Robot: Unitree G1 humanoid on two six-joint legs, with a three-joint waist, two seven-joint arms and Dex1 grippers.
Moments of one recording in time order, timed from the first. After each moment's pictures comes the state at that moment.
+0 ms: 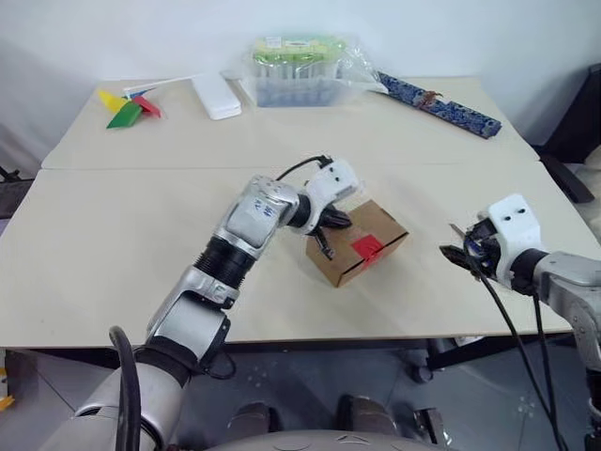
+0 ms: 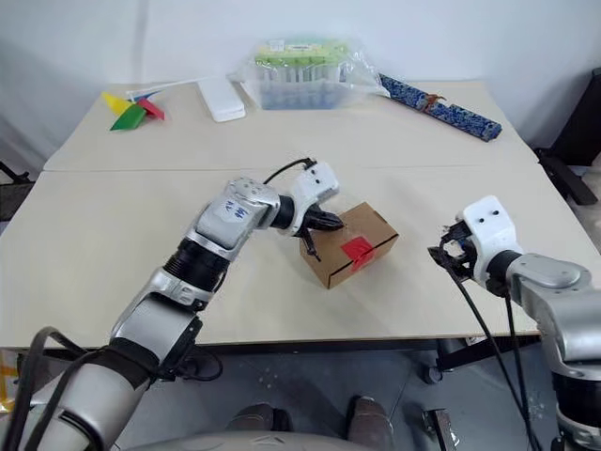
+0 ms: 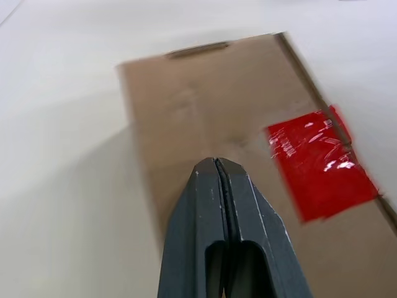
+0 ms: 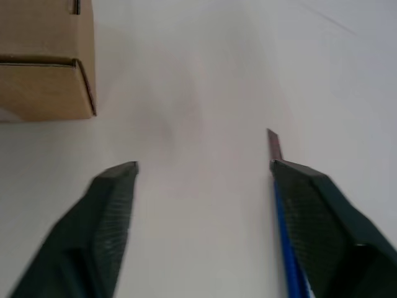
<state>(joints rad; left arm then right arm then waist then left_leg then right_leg) -1.09 0.20 -0.29 0.43 0.00 0.79 -0.83 -0.28 -0.80 -0.21 -0.42 0.37 1.05 0.50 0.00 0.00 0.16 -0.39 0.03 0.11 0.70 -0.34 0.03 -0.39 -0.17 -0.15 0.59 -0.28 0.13</state>
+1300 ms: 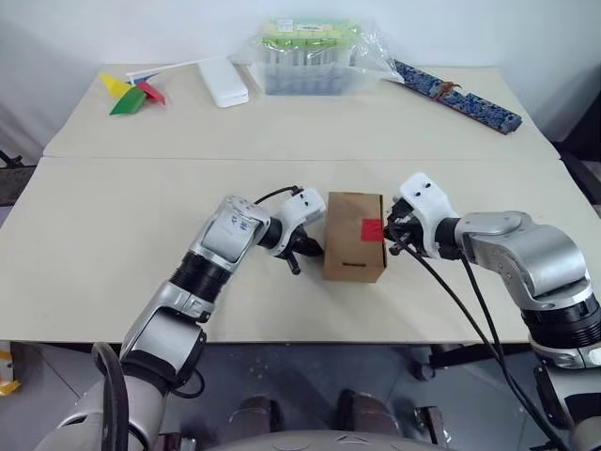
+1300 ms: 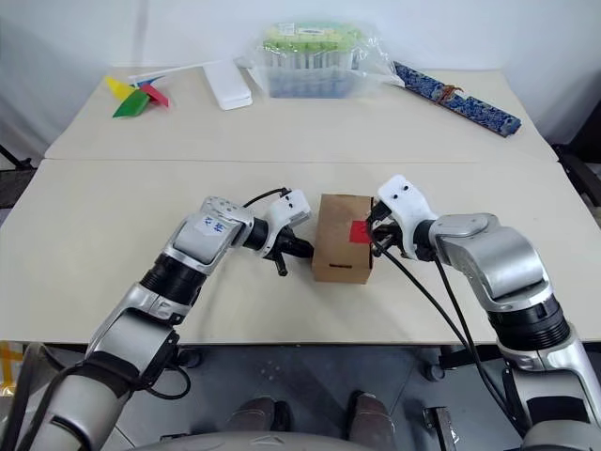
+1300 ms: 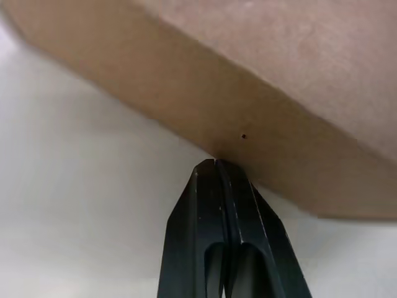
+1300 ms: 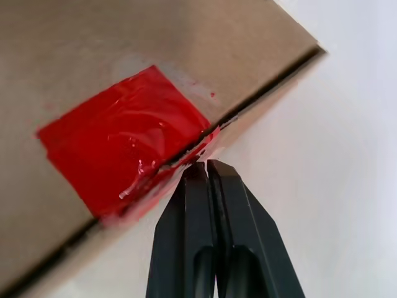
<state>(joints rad) -0.94 0.32 -0.36 0.29 0.00 0.90 -0.99 -0.71 -0.73 0.19 -0.25 0.37 1.18 0.59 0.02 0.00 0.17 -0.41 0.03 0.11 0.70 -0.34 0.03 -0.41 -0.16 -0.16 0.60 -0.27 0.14</state>
